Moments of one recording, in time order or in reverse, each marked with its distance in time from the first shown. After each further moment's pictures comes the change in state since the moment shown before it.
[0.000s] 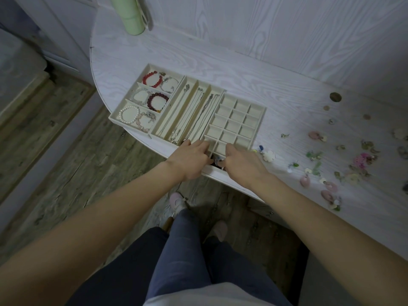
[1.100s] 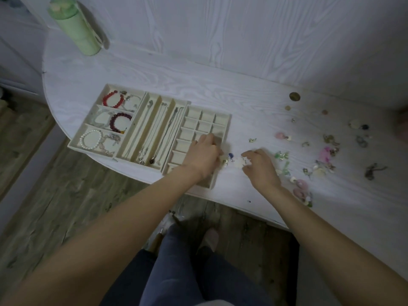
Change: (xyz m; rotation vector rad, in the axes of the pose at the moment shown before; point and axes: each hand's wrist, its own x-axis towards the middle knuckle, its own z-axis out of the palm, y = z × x) left_hand 0.086 0.056 -0.032 -0.297 0.204 -0.046; right_hand -0.040 0.095 0.036 0.659 0.207 0.586
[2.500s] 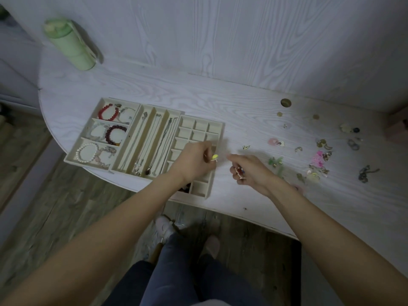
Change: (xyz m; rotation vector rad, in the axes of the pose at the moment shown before) left_hand -0.006 -0.007 -0.022 -0.596 0.115 -0.048; right_hand -0.004 -0.034 -0.037 0.964 -0.365 0.301
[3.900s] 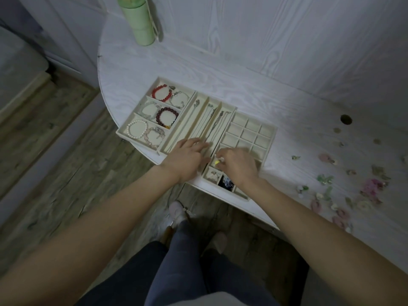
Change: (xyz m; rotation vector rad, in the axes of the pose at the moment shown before) left_hand -0.056 -0.090 -0.076 0.735 -0.295 -0.071; right_hand 0.061 -0.005 0.136 -1.436 0.125 -0.619
